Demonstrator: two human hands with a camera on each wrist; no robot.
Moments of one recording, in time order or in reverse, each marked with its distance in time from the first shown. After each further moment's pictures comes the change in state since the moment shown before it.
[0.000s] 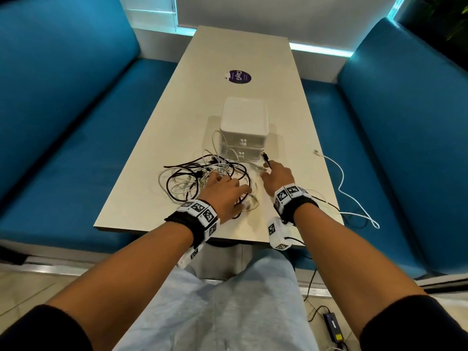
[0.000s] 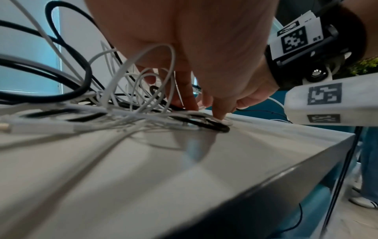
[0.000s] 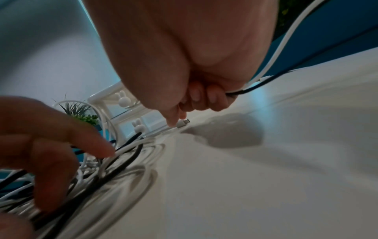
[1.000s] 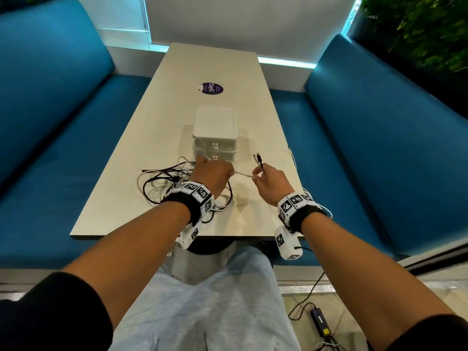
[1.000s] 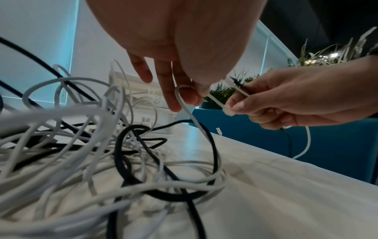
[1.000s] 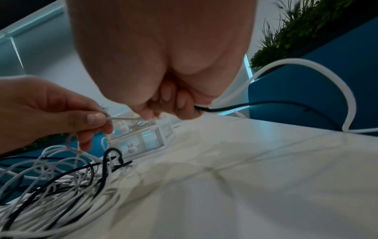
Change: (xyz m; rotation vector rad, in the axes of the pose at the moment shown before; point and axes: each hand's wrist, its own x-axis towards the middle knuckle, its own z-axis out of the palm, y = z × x) left_hand 0.045 0.026 -0.042 -0.016 0.165 -0.089; right_hand -0.060 0.032 -0.059 0.117 0.037 -0.132
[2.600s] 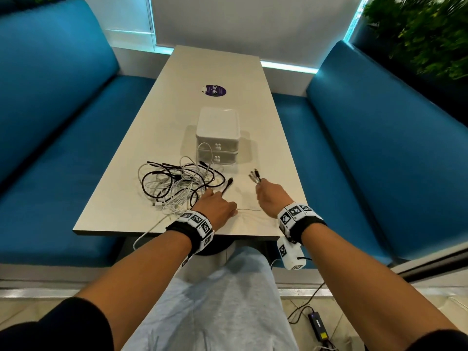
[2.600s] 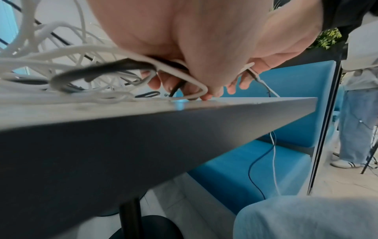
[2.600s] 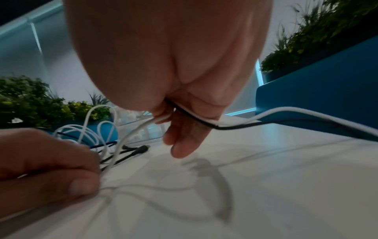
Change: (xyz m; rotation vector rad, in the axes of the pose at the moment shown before) left_hand -0.055 0.016 0.048 0.192 -0.264 0.180; right_hand -0.017 0.004 0.012 -0.230 -0.184 0.013
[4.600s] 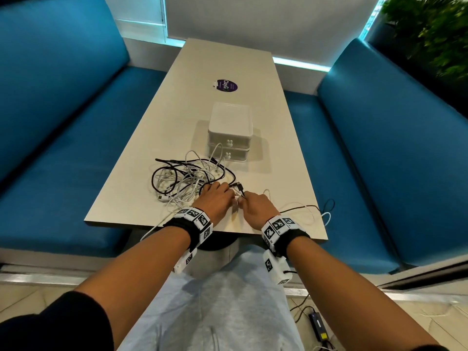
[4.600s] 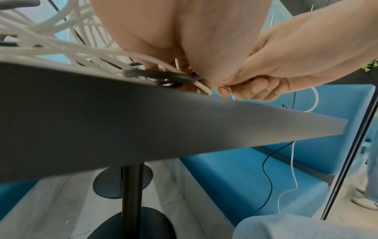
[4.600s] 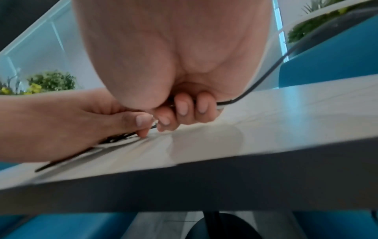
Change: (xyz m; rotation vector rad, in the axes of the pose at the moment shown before) left_hand -0.005 -0.022 0.017 -0.312 0.128 -0.118; right_hand -0.007 -0.036 0.056 -0.053 -0.029 -0.103
